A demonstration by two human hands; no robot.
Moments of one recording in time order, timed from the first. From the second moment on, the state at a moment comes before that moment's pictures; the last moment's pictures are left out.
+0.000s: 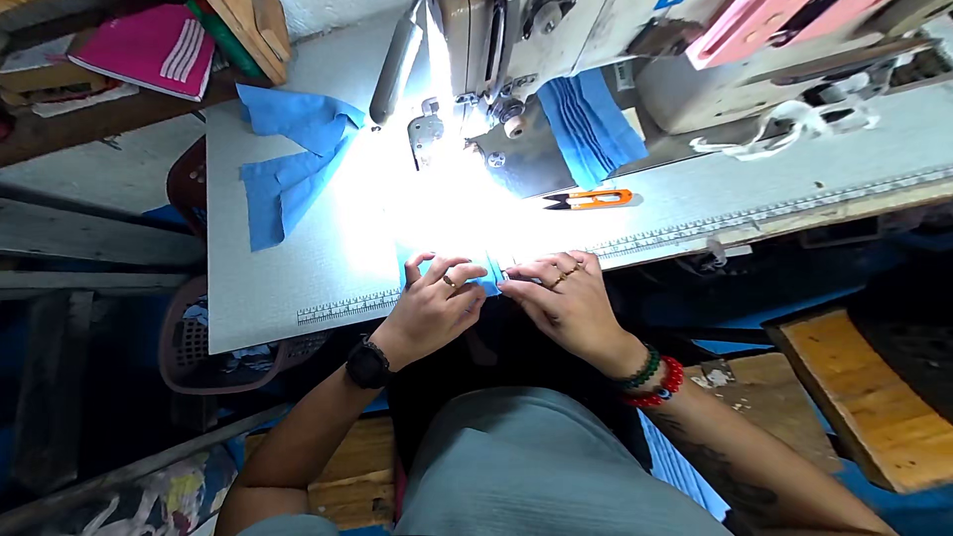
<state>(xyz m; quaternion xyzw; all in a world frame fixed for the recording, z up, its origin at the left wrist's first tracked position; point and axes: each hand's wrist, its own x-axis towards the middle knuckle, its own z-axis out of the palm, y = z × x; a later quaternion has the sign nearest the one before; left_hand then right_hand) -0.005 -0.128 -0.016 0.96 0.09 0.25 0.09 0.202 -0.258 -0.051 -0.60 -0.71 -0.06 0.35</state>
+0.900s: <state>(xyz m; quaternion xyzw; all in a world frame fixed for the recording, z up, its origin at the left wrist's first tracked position) -0.006 -0.128 -0.025 0.97 0.06 0.21 0.08 0.206 -0.263 -0.063 -0.59 -0.73 -0.06 0.35</state>
